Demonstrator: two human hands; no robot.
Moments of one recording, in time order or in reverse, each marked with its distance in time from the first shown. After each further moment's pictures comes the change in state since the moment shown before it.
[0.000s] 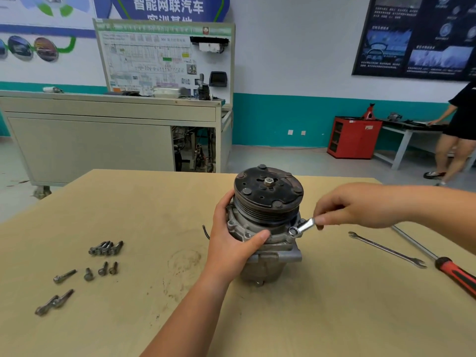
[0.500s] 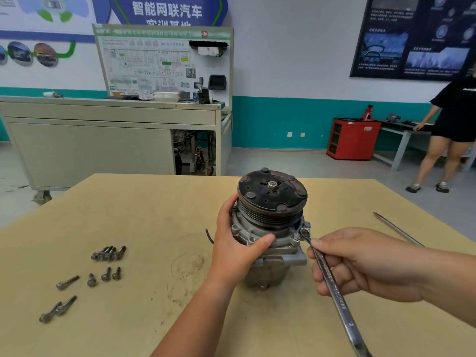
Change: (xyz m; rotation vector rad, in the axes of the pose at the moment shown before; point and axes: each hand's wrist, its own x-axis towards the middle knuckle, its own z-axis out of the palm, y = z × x) left_hand -0.001 0.004 0.001 -0.005 -0.001 0.026; right_hand -0.021 -0.029 0.070 1.235 -0.007 0.090
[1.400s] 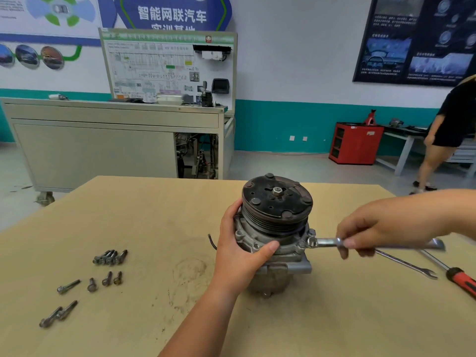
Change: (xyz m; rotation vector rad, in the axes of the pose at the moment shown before) left_hand -0.001 0.003 -0.001 0.023 -0.001 -0.043; right_hand 0.009 -0.053 -0.055 -1.135 -0.105 0.077
